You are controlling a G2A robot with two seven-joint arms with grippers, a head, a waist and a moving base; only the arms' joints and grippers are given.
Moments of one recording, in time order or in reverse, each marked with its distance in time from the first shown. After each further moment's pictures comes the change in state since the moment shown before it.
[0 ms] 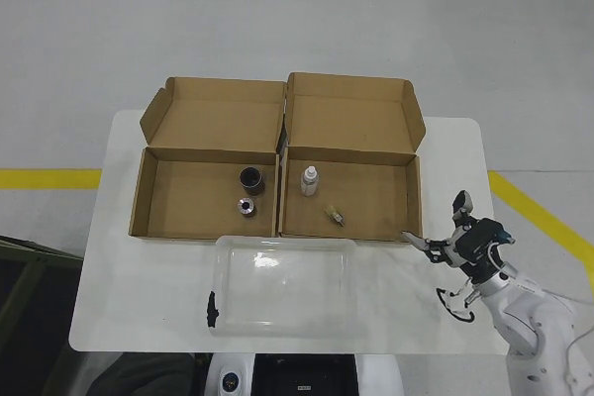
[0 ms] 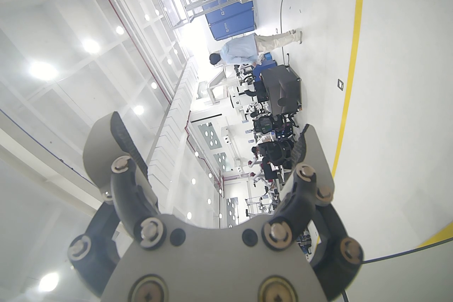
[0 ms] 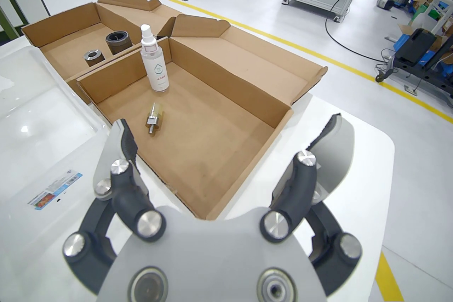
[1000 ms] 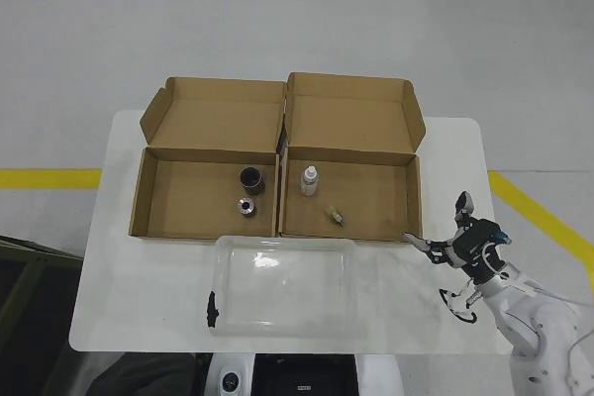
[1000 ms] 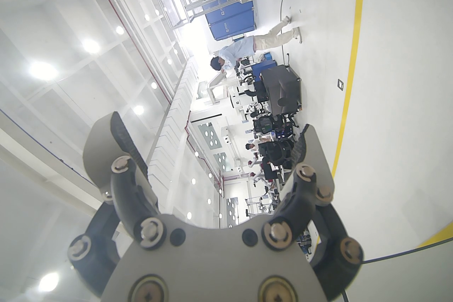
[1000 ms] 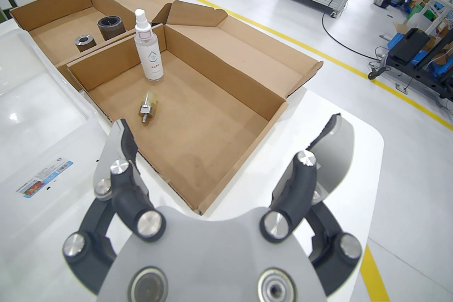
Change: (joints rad) left arm 0.000 0.000 0.000 0.000 0.000 0.000 0.000; right arm -0.002 0.002 0.004 -0.009 -0.026 0.003 0.013
